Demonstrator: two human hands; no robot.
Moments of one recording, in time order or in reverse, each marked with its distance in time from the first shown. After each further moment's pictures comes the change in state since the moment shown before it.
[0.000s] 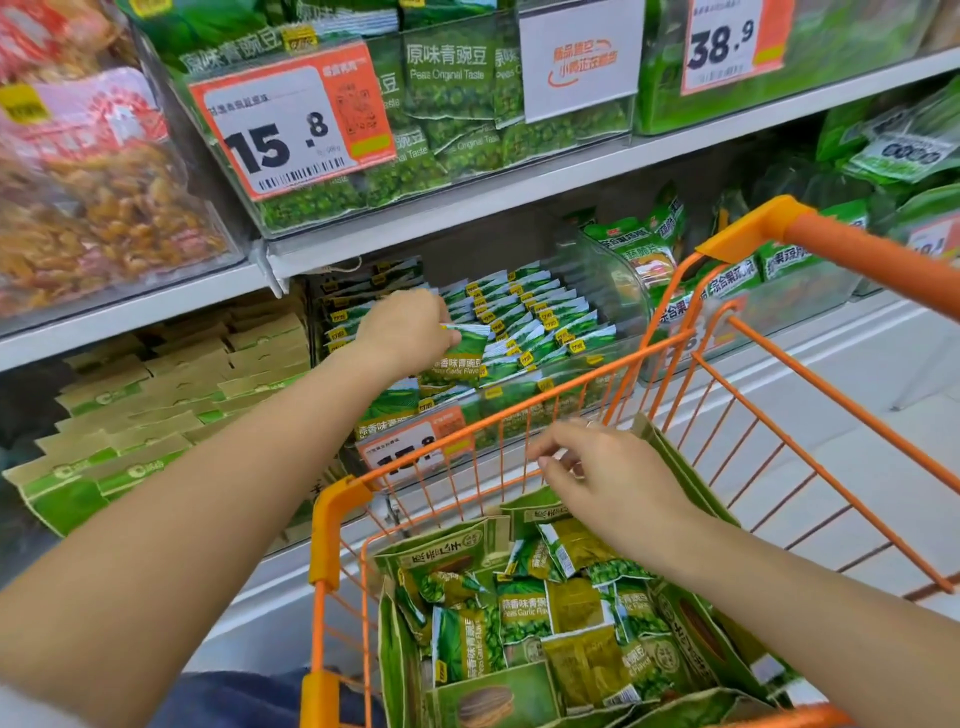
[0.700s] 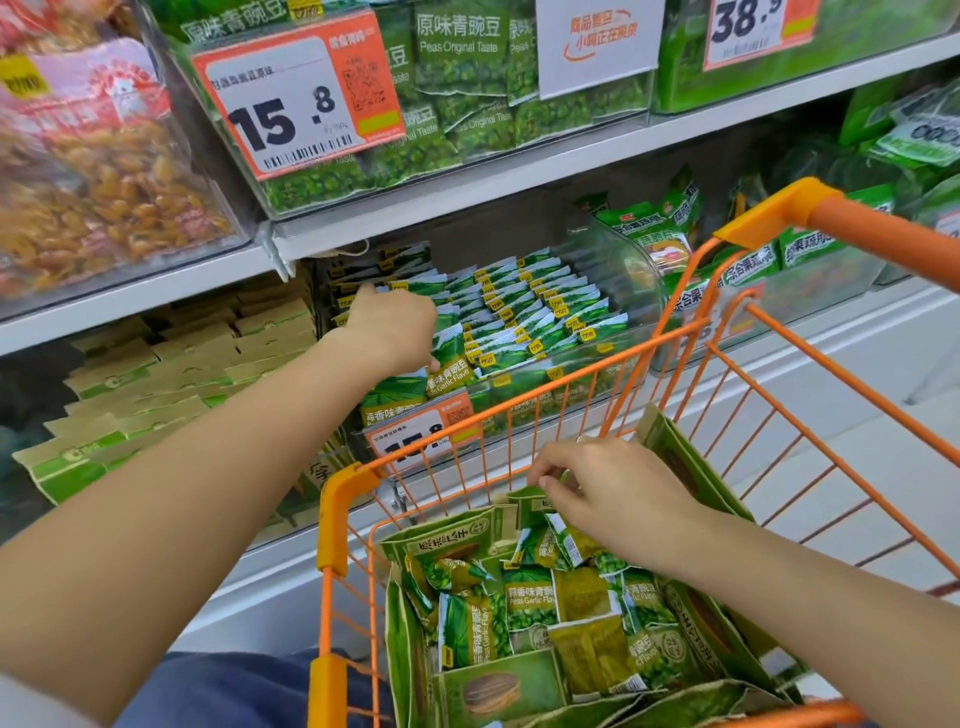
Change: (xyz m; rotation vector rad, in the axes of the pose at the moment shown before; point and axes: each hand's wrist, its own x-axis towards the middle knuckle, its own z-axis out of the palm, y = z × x) left_hand -0.003 -0.010 -0.002 0.480 -0.192 0.007; right_hand 0.000 0.002 0.008 -0.161 -0.148 -0.088
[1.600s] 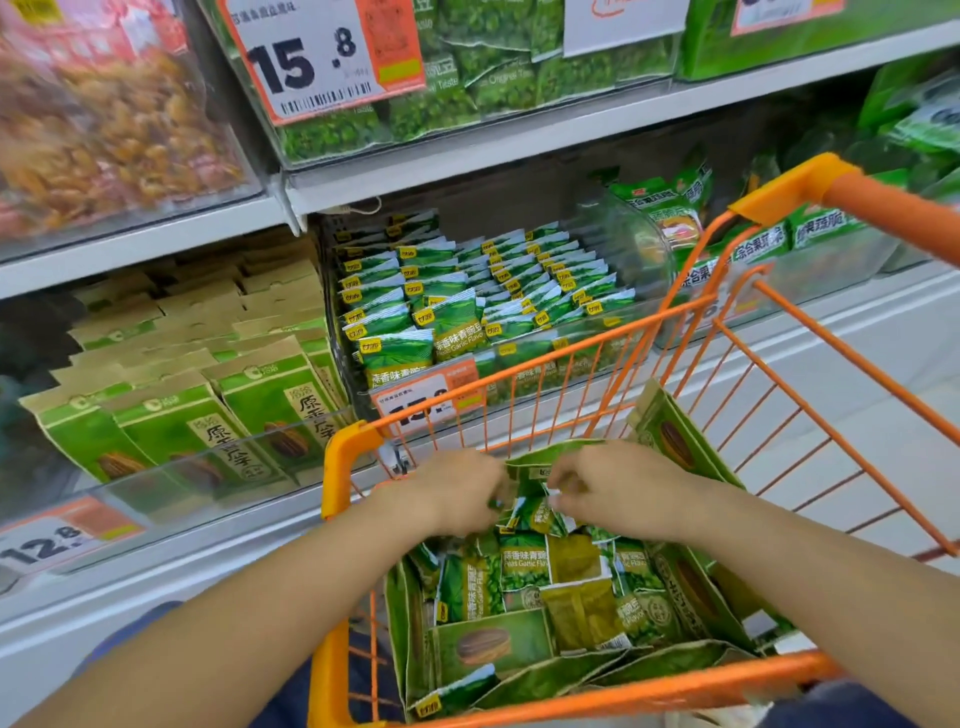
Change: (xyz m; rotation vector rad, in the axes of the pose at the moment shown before) left_hand -0.089 0.078 0.110 -0.407 -0.257 0.399; right_hand -0.002 0.008 0.010 -0.095 -0.394 0.108
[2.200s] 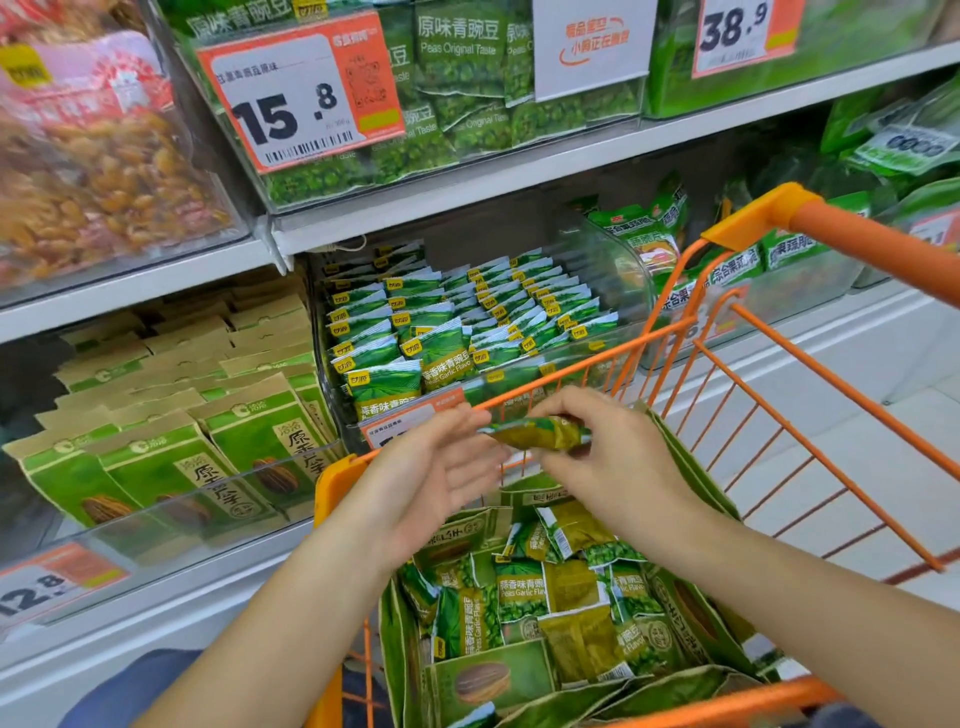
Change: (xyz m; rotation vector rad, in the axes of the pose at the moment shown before) left_hand -0.047 0.022 -0.053 -1.916 0.255 -0.190; right_hand -0.011 -0.015 -0.014 0.523 0.716 -0.084
